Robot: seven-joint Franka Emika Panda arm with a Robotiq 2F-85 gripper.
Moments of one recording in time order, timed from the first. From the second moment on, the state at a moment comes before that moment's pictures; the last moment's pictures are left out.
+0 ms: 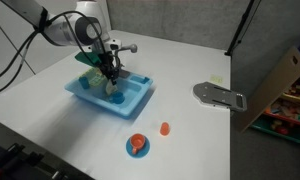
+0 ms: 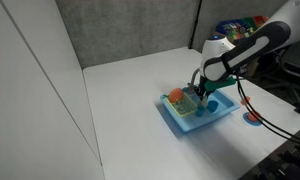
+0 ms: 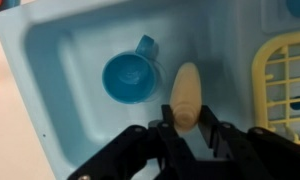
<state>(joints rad) 0.18 0.72 -0.15 -1.84 -0.05 2.47 0.40</state>
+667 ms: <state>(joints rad) 0.20 0.55 -0.16 -1.84 -0.09 2.23 0.47</state>
